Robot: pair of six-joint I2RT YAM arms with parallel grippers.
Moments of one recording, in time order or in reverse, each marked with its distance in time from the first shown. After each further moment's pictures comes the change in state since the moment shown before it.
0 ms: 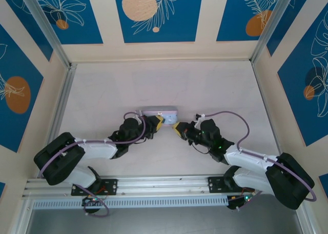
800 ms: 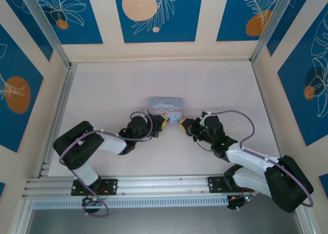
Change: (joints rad) left arm 0.000 0.224 0.074 0.126 0.005 -0.023; right arm -0.123 -0.021 0.003 -0.083 -0.017 -0.026
